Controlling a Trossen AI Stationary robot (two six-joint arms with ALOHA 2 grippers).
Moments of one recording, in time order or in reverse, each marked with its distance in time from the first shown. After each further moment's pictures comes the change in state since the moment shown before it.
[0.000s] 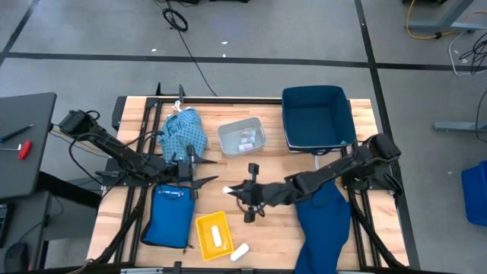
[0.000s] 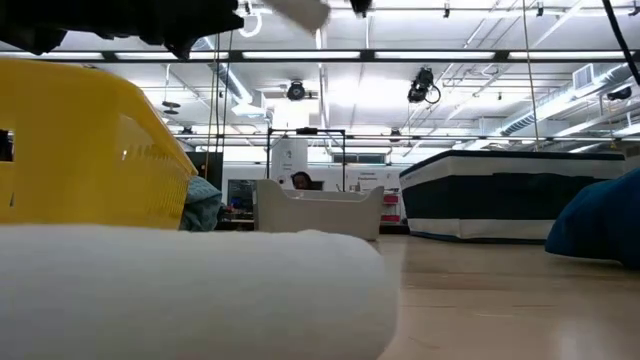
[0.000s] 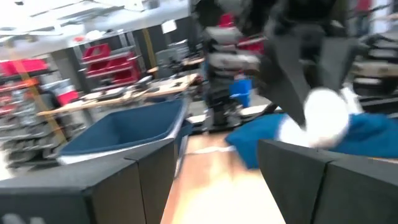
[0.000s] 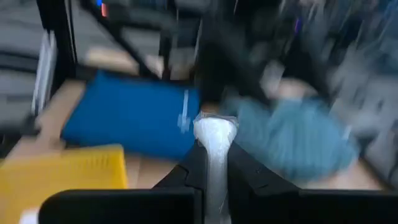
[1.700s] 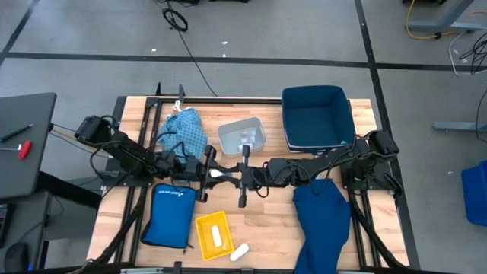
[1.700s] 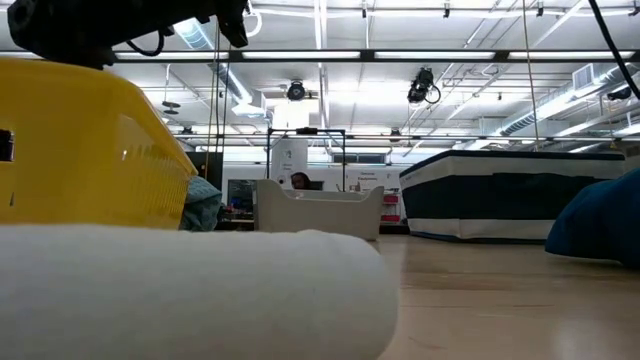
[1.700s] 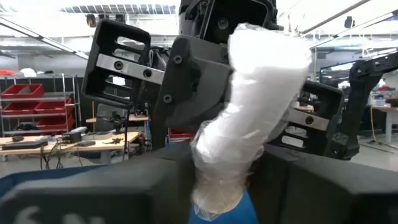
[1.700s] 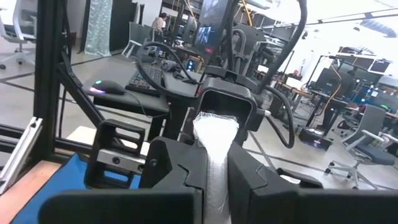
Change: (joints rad) left arm 0.165 0.317 0.106 0.465 0.428 -0.152; right arm -0.118 -0.010 0.000 0.356 -0.192 -0.245
